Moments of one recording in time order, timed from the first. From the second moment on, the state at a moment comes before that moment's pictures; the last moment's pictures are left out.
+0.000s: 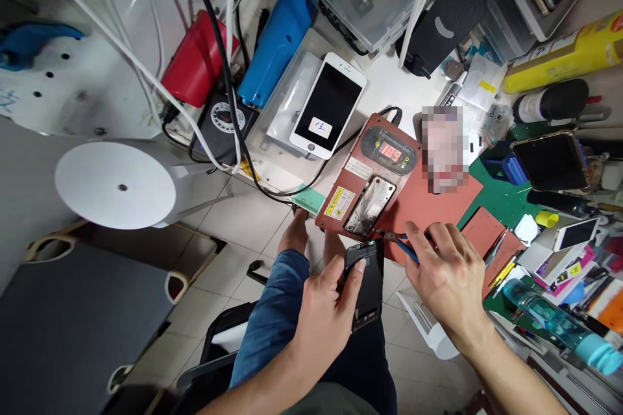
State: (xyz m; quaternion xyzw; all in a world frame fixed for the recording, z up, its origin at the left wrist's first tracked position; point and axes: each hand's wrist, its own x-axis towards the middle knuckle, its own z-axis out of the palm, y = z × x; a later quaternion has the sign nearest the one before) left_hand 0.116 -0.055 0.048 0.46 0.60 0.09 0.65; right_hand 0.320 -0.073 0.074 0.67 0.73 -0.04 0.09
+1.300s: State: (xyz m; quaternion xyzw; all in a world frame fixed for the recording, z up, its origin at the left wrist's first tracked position) left_hand 0.132 -0.081 0.054 -0.02 0.57 0.26 0.78; right_hand 0.363 -0.236 0.016 0.90 0.39 -0.09 -0.15
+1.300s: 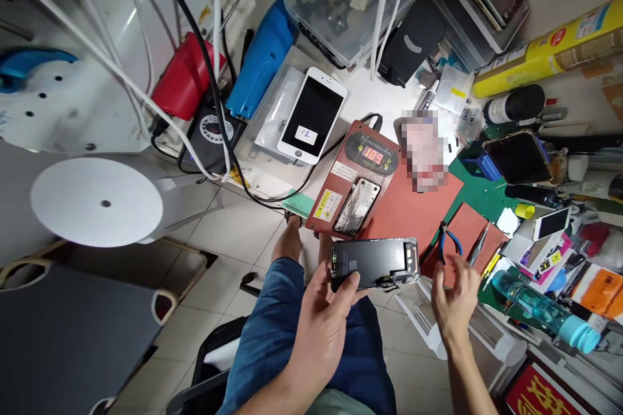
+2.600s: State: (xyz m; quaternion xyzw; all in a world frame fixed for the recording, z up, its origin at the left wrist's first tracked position) left_hand 0.103 -0.057 0.022 0.65 0.57 0.15 0.48; right_hand 0.230 -0.099 0.025 0.73 -0.08 -0.40 -0.54
